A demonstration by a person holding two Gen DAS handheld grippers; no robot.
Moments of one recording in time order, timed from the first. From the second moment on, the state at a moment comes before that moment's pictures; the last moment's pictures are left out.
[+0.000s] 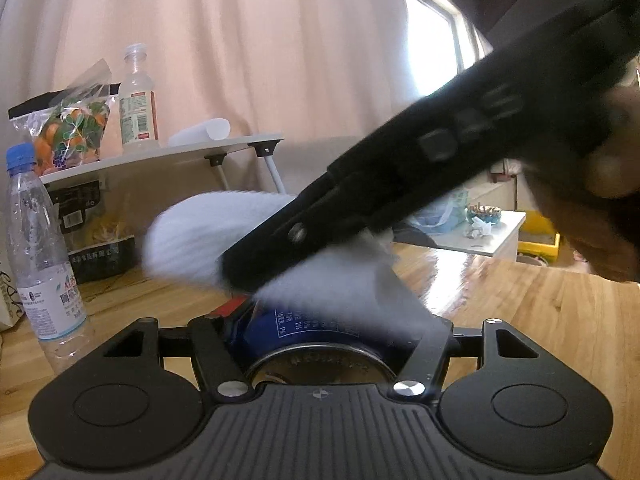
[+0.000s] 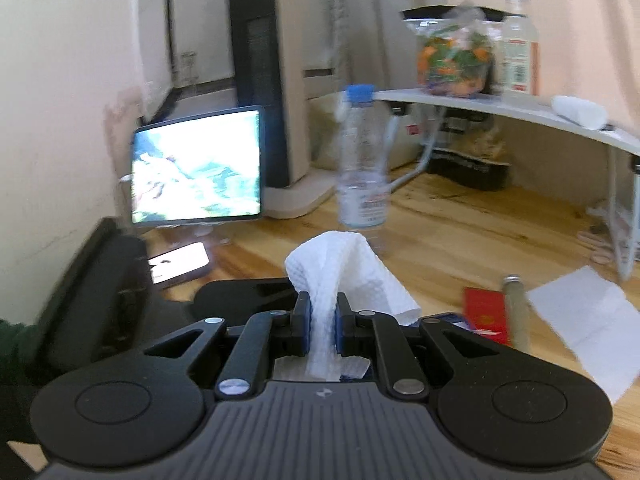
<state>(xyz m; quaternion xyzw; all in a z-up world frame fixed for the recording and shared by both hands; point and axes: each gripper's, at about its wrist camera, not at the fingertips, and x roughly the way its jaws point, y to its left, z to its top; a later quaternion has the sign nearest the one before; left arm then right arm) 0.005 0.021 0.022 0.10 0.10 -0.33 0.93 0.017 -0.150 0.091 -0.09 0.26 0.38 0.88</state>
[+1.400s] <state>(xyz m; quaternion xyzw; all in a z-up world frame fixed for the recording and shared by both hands) 0.013 0.035 0.024 0.06 0.11 -0.31 0.94 0.004 -0.191 0.090 -0.02 0.29 0.37 0.88</state>
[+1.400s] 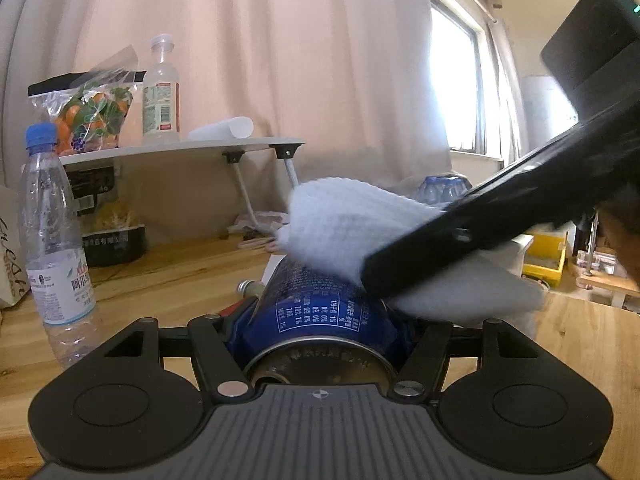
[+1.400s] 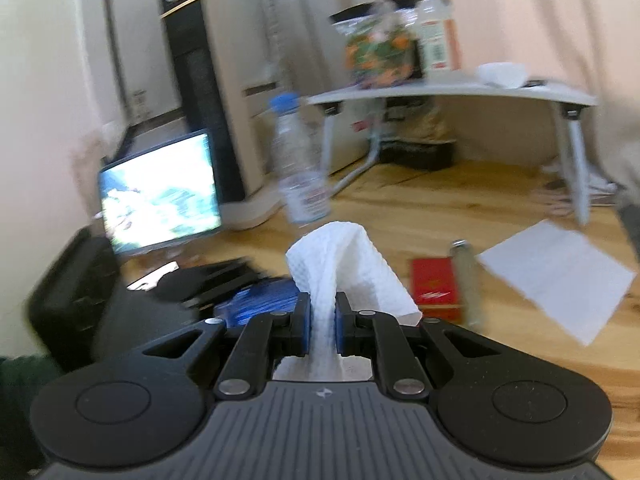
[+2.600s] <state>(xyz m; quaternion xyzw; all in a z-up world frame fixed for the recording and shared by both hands) 0.015 0.035 0.025 0.05 0.10 -0.31 0.95 0.067 -0.267 0.036 -0.04 0.32 0.15 0.93</state>
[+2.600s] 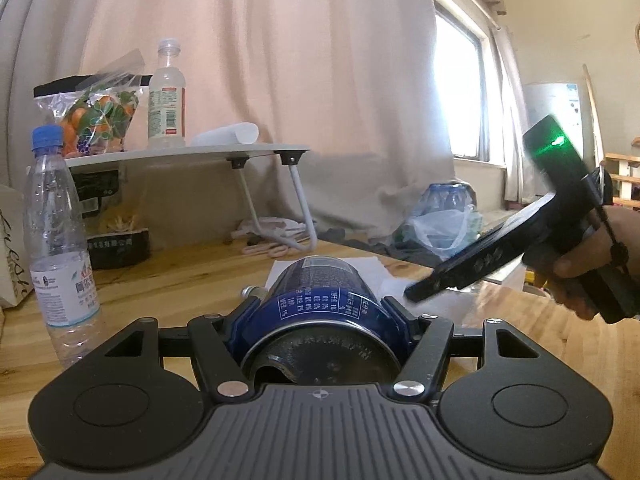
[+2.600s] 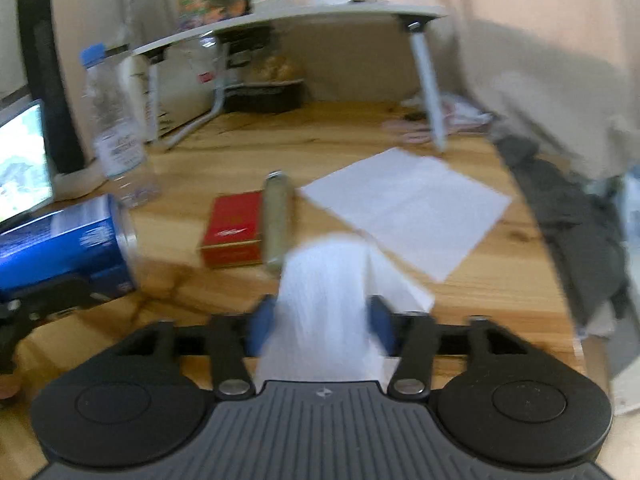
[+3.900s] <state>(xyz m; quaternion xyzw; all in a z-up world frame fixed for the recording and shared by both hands) 0.000 0.025 0.025 0.07 0.09 -0.33 0.94 0.011 -0.184 0.079 -0.04 0.29 0.37 0.88</state>
